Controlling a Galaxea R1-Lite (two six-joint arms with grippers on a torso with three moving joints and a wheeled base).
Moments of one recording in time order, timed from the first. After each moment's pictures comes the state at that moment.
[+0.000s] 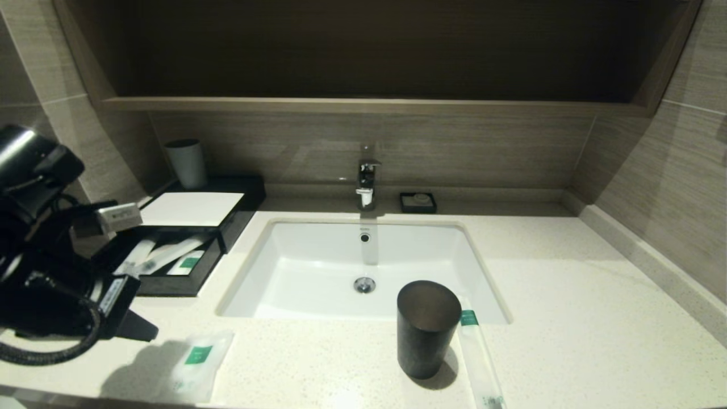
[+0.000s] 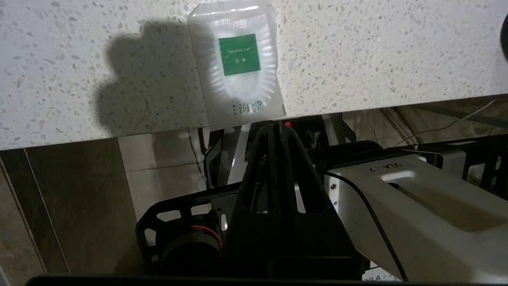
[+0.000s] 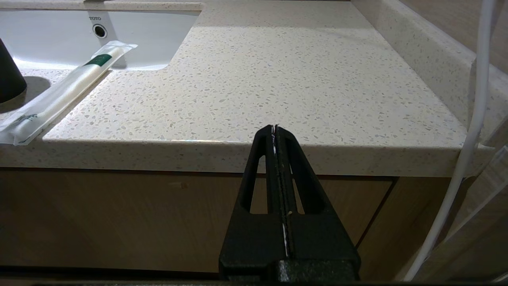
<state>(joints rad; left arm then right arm) -0.14 1.42 -1.23 0.96 -0.24 -0.10 0.00 0.00 0.00 0.00 0.00 -0.01</state>
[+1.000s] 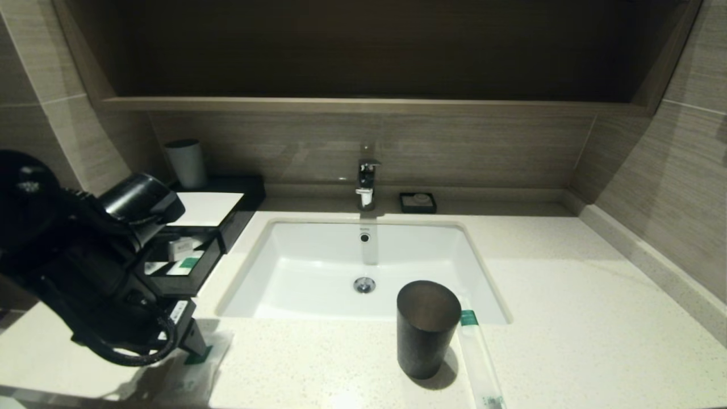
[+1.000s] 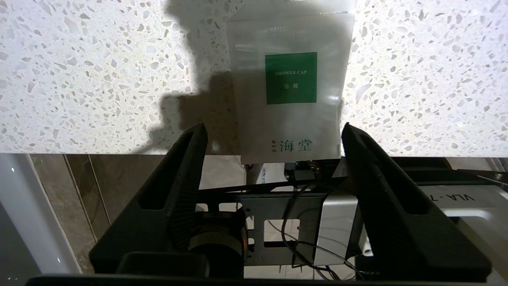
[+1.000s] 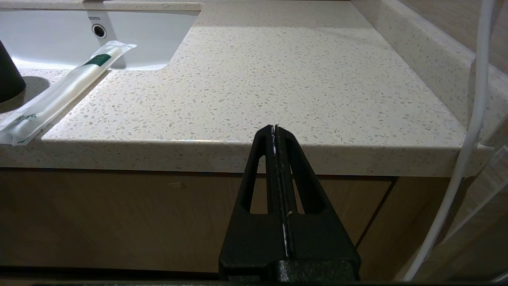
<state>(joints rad) -0.27 1.60 -1.20 0.90 0.00 -0.21 0.00 0.00 0.00 0.00 0.00 -0.01</state>
